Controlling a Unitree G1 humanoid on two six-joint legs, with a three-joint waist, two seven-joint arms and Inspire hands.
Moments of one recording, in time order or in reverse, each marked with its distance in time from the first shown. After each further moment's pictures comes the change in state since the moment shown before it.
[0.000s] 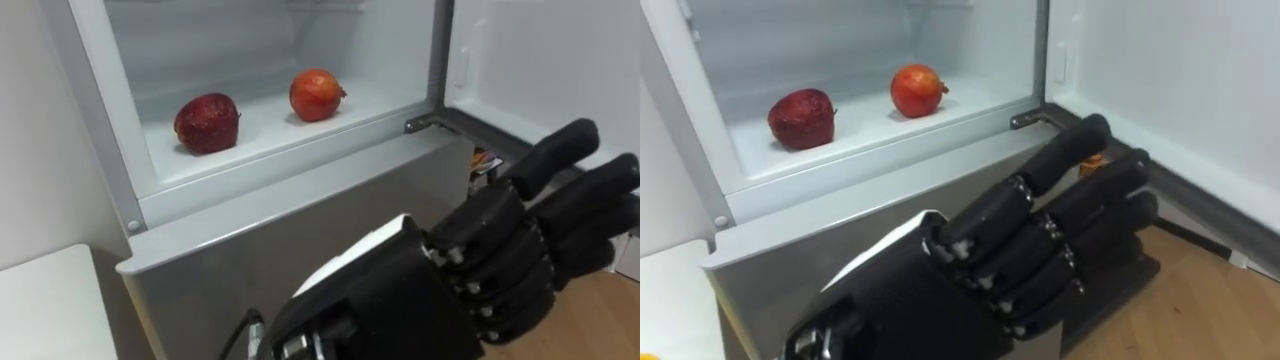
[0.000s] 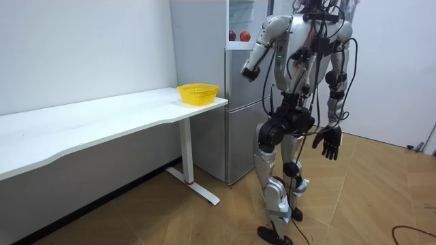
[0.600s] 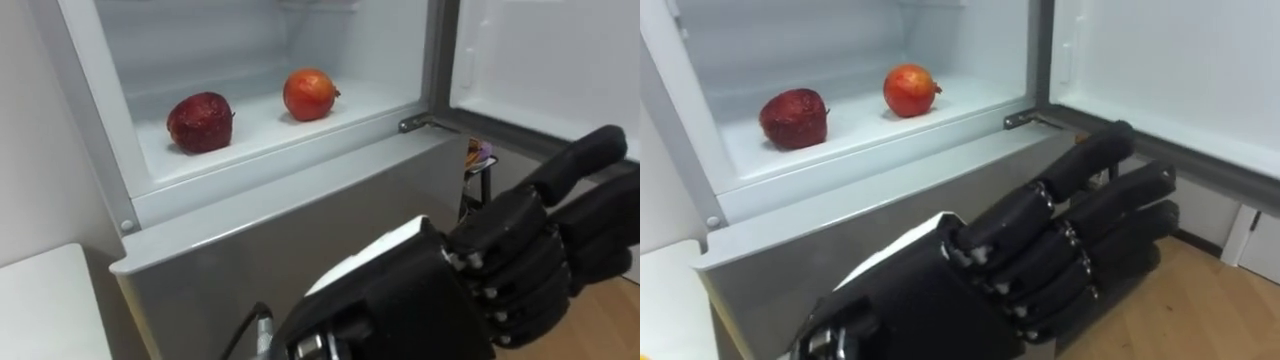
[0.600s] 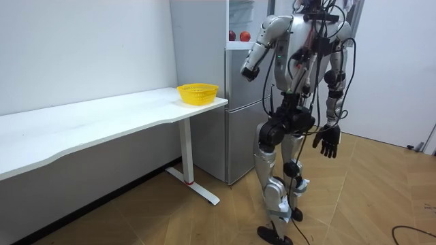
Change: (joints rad) left arm -0.032 0.019 0.025 0.003 0.050 0.000 0.002; right arm 0.007 -0.002 0.020 -0.008 -0.011 -0.010 -0.002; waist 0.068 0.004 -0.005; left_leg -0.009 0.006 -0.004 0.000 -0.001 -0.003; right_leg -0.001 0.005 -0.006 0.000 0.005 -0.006
